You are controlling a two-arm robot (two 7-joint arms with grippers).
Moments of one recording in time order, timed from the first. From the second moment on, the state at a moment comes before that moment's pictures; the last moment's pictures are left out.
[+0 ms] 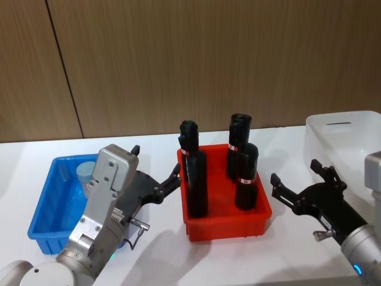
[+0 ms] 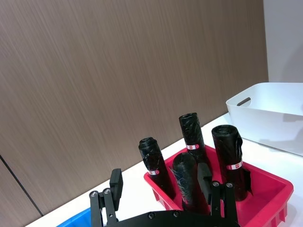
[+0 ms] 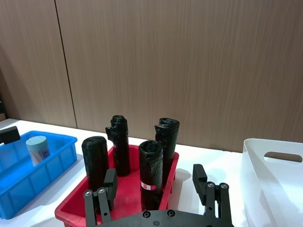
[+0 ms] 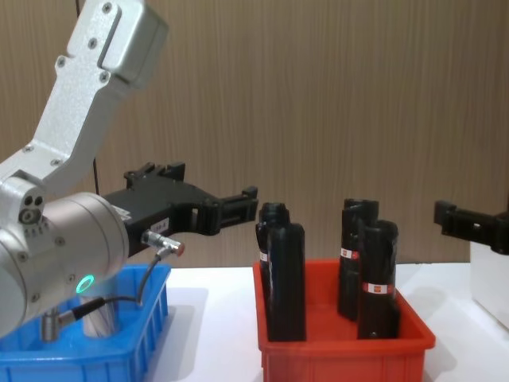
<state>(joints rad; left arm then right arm) -0.24 0.38 0.45 -1.63 -0.20 0.01 -0.01 -0.01 0.34 -0.23 -1.77 0.29 0.03 0.07</state>
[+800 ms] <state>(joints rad) -0.24 0.38 0.45 -1.63 -0.20 0.01 -0.01 0.13 0.30 -0.21 -1.56 0.29 0.07 0.18</state>
